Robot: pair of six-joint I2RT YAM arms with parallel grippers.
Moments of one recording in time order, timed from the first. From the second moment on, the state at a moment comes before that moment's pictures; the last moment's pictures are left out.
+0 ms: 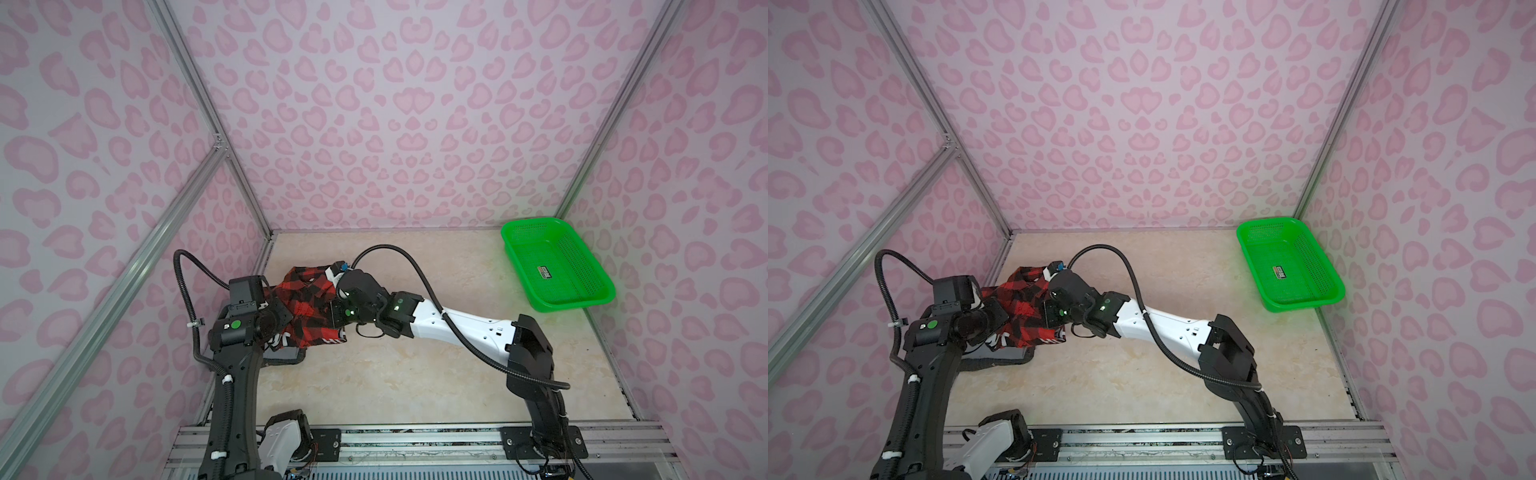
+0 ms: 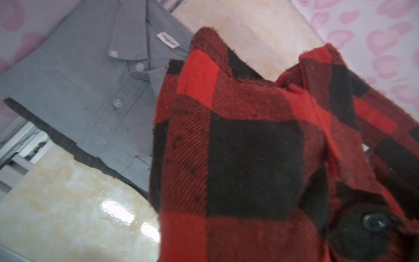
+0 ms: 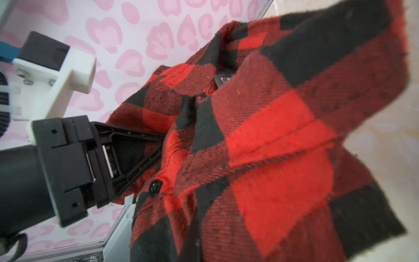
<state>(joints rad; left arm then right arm) 0.26 1.01 1.03 -0.97 -0.01 -0.50 1.12 2.12 1.93 -0.32 -0.08 0.68</state>
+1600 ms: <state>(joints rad) 0.39 1.22 1.14 -0.72 -0.30 -0.52 1.19 2.77 2.56 -0.14 -0.03 0.73</state>
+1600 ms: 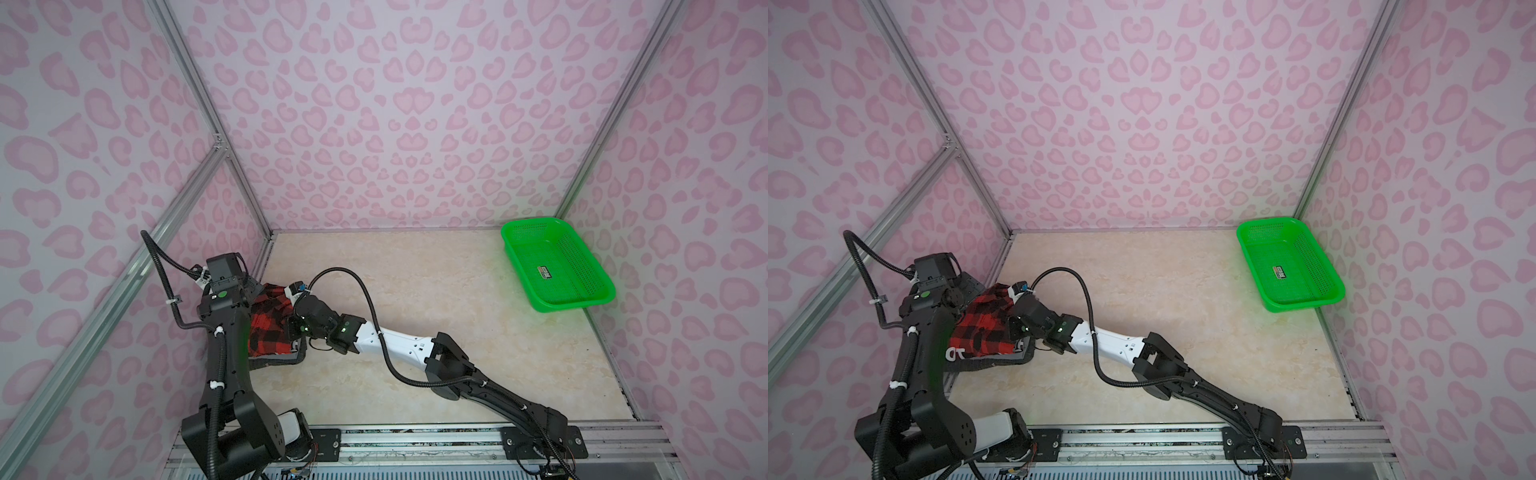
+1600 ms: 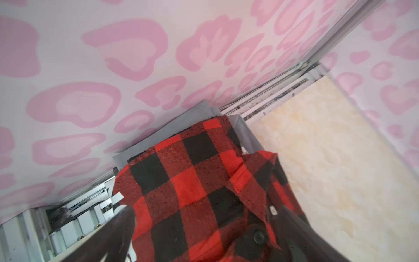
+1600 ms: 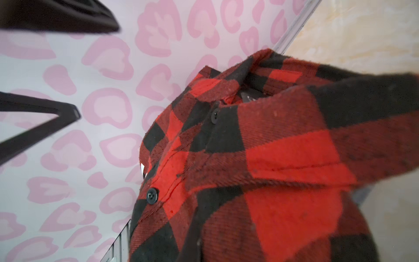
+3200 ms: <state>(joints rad) 0.08 0.96 0.58 -0.14 -0.05 -0.36 0.41 1.10 0.88 -0.31 0.26 0.34</state>
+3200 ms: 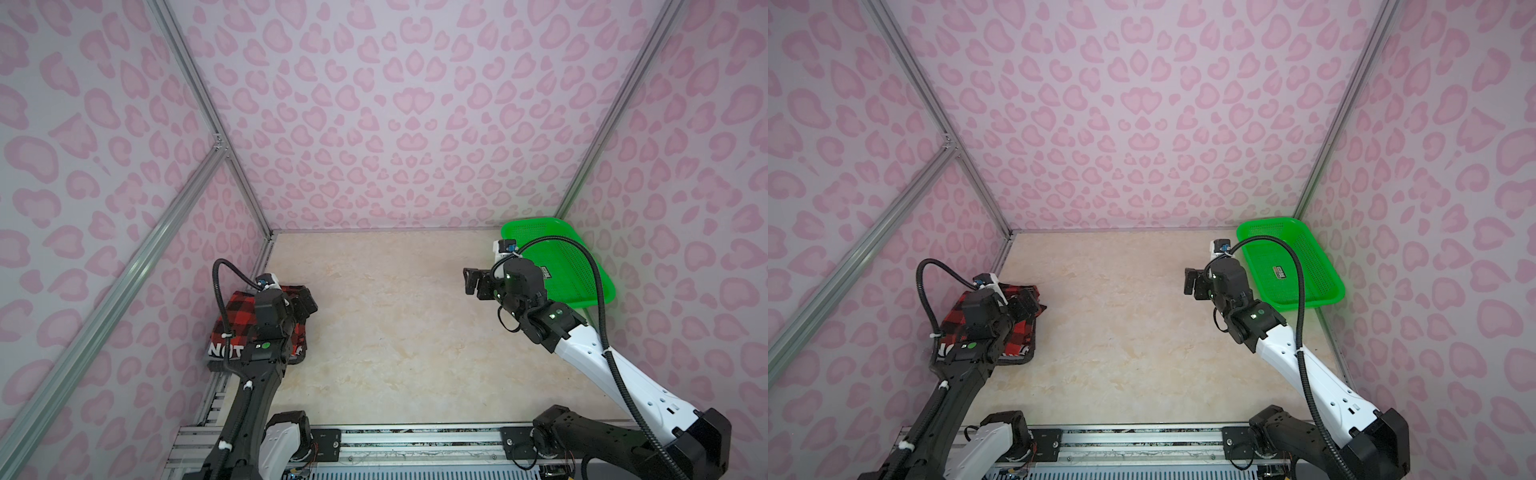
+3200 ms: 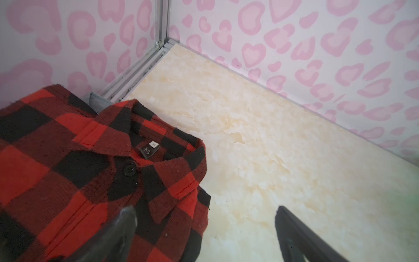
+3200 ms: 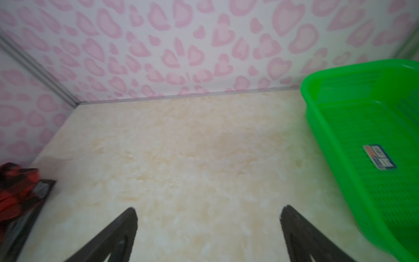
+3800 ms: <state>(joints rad) 0.02 1.30 0.39 0.49 -0.10 -0.17 0.14 1.24 0.43 0.30 0.47 0.20</state>
